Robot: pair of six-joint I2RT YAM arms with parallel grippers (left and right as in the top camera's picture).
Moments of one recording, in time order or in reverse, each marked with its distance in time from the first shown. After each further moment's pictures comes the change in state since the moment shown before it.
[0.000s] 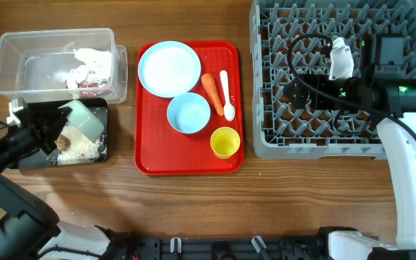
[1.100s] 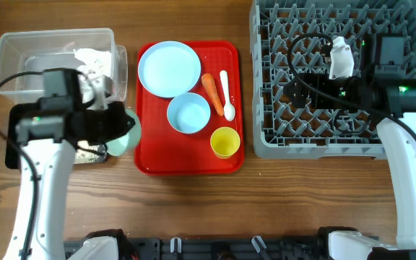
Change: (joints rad) left arm -0.739 -0.460 0.000 0.017 -0.863 -0.143; right arm 0.000 0.000 0.000 0.011 0.001 0.000
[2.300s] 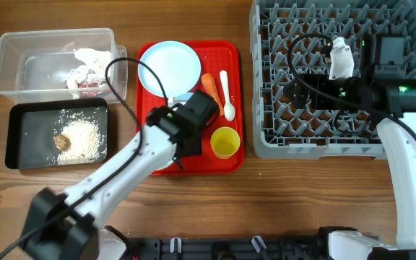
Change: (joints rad) left arm -0.744 0.283 0.001 0.031 -0.637 -0.423; right arm 0.000 0.000 0.000 -0.007 0.003 0.000
